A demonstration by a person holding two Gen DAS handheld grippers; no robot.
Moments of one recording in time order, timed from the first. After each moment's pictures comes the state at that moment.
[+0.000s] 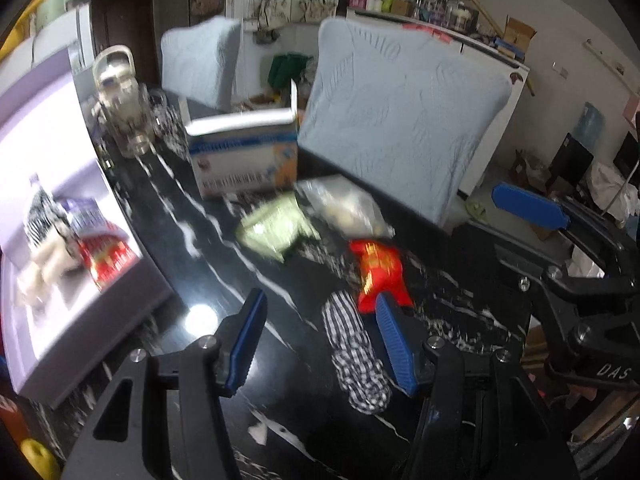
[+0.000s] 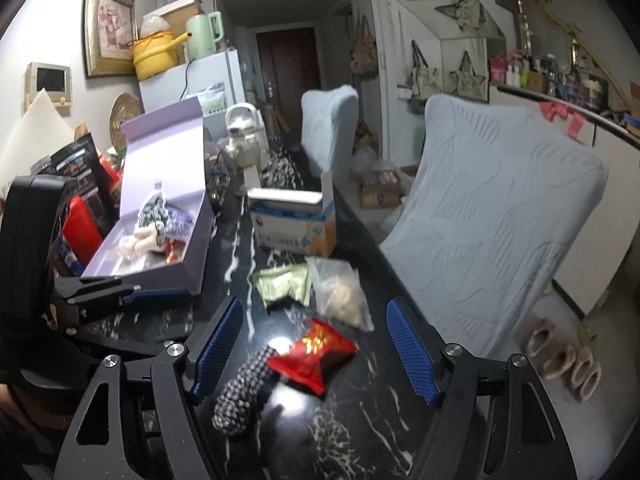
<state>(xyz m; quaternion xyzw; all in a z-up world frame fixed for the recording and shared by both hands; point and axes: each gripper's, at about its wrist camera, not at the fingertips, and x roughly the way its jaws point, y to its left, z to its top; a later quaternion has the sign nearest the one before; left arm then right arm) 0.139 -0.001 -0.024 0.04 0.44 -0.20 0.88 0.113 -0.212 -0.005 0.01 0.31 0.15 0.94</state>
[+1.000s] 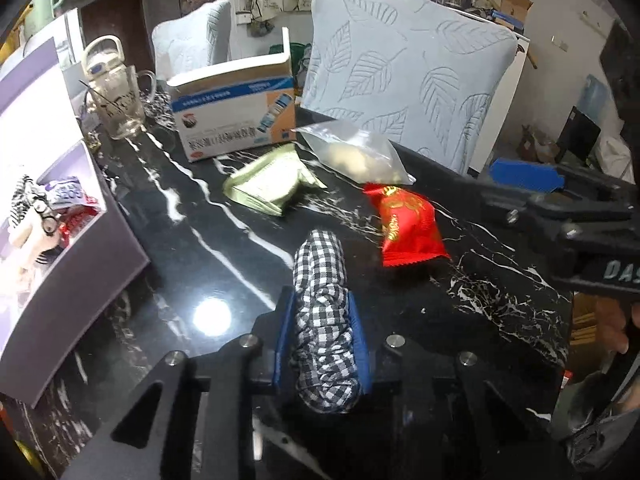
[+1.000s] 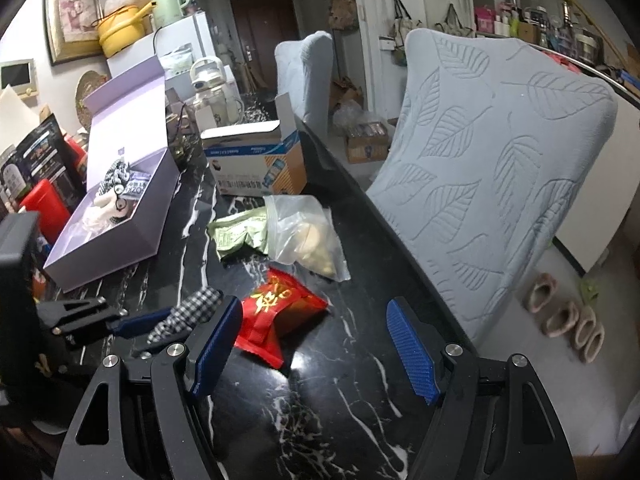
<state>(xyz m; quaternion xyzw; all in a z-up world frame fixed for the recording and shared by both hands) 0.135 -0.014 -0.066 0.08 0.43 -0.19 0.88 0.142 -0.228 -0.057 0.03 0.39 0.13 0.91</state>
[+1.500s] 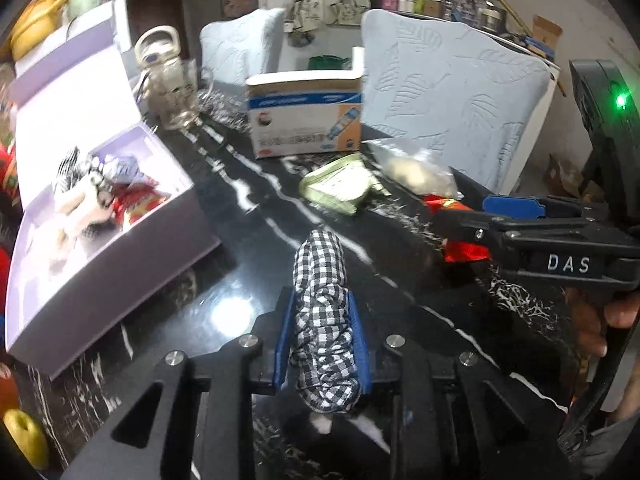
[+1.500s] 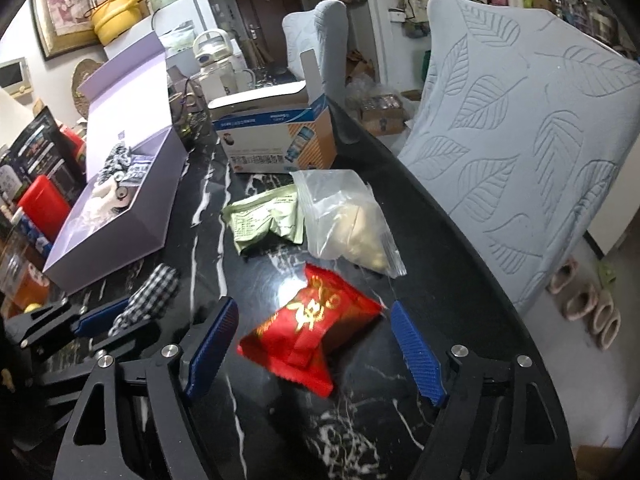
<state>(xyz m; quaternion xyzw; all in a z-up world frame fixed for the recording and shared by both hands) 0.135 0.035 -0.065 0.05 0.42 -0.13 0.90 0.171 -0.197 -0.078 0.04 0.43 0.14 0.89</state>
